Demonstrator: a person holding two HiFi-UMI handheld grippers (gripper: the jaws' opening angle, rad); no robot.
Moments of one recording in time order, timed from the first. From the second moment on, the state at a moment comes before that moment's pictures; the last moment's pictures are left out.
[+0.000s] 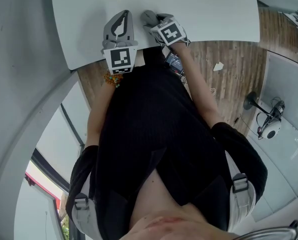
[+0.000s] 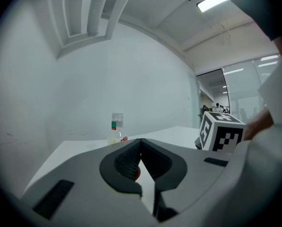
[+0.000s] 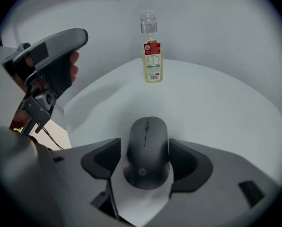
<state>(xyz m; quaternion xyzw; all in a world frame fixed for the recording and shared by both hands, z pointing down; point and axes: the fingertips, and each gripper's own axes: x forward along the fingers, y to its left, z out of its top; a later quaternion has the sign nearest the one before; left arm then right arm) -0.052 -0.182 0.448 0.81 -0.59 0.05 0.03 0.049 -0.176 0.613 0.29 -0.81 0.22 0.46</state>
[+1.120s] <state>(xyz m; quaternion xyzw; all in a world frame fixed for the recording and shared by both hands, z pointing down) -0.050 -0.165 0.457 0.82 -0.57 0.06 0.02 0.049 -0.175 0.623 0.32 -0.82 0.20 0.43</state>
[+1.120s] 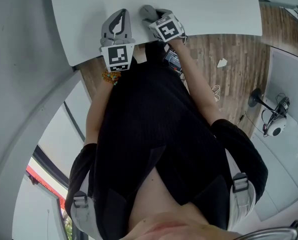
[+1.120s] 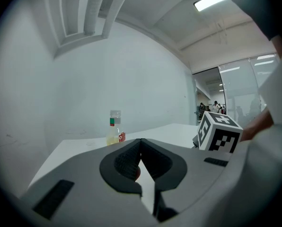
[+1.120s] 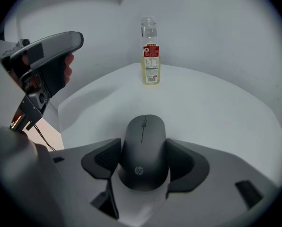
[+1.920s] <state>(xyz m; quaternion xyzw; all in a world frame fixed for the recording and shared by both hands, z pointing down) -0.055 -0.161 0.453 0.82 -0.57 0.06 0.02 0.047 -0.183 0.602 0.34 -0.83 0.22 0.38</state>
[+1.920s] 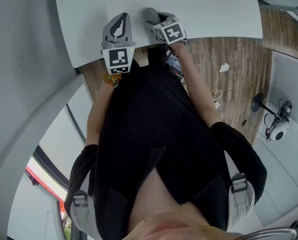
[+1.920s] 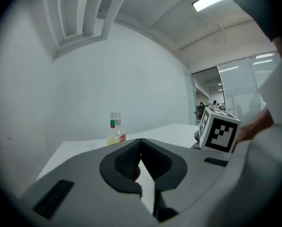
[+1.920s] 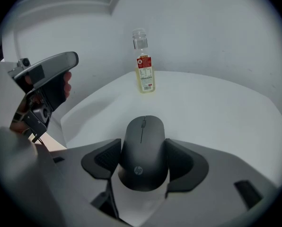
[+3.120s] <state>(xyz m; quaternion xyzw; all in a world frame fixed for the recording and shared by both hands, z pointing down) -0.074 -0.178 0.349 0.82 -0.58 -0.01 -0.04 0.036 -0.195 0.359 0.46 -0.88 -0.02 0.09</state>
